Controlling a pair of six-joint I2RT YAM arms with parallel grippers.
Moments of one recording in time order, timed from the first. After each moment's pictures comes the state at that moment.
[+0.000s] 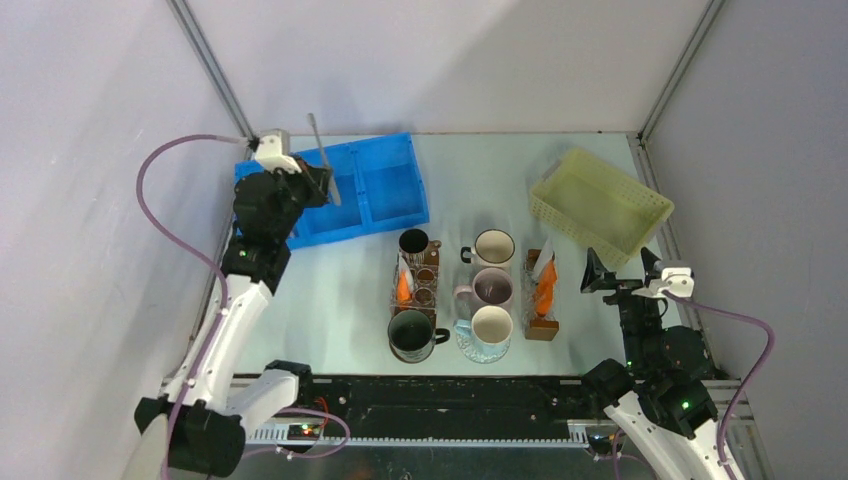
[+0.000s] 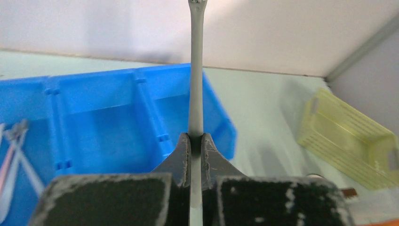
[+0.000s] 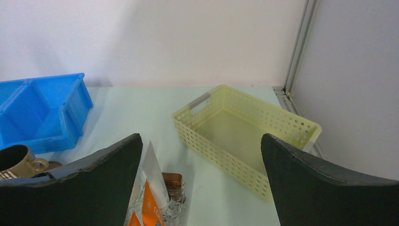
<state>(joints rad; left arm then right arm) -0.11 1.03 0.96 -0.05 0.09 -0.31 0.53 0.04 0.48 -0.22 0.51 -0.08</state>
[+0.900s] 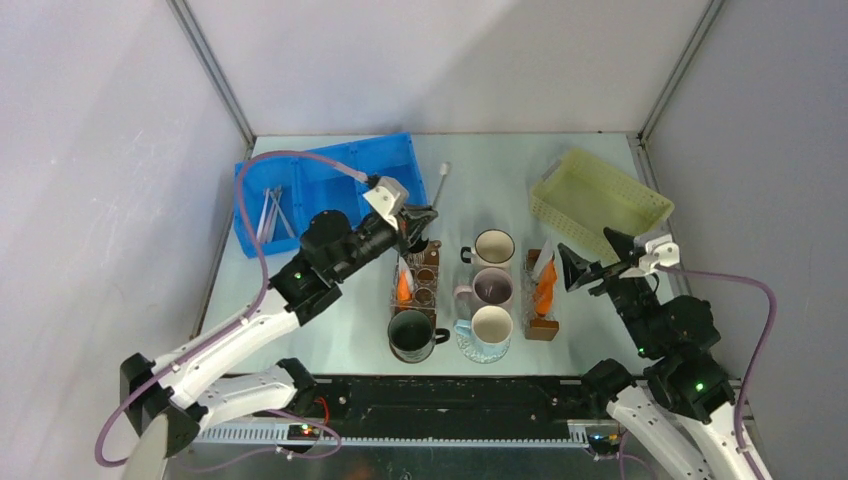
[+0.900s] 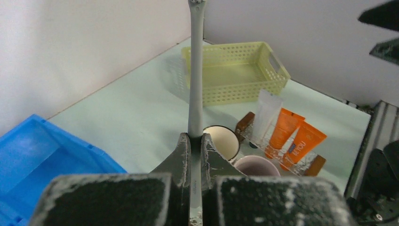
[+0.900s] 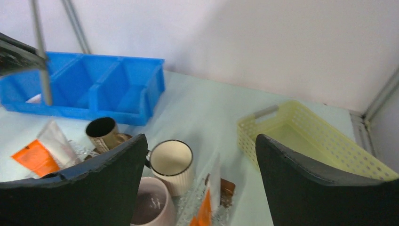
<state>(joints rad) -0.76 0.99 0.87 0.16 0.10 -0.04 0.53 0.25 0.66 -0.28 0.20 -0.03</state>
